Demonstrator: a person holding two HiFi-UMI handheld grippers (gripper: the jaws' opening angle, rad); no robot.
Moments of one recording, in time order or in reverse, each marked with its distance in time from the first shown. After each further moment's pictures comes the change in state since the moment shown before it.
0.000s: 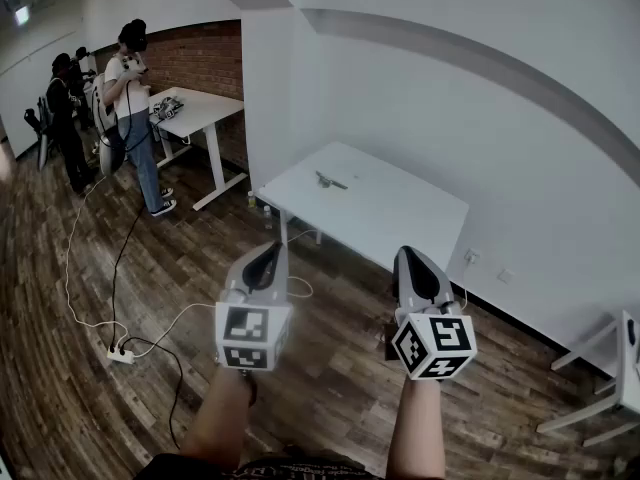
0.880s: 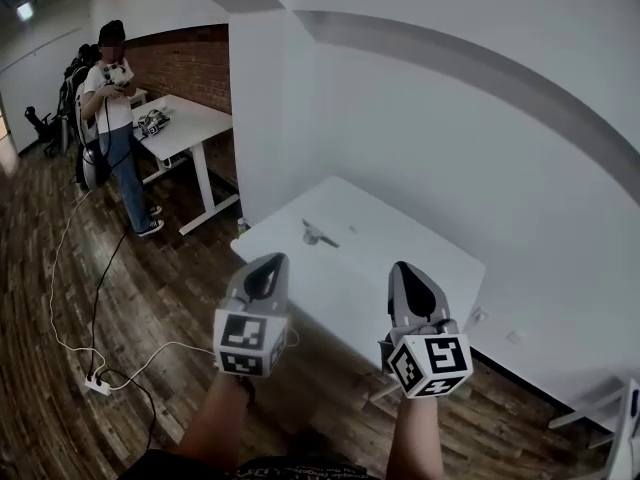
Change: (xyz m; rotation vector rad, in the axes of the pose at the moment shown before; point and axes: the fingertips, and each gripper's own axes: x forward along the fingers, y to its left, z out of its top) left arm 0.283 0.021 -0.040 -0.030 0.014 0.024; right arm 0.243 -0.139 -0.029 -0.027 -0.011 0.125
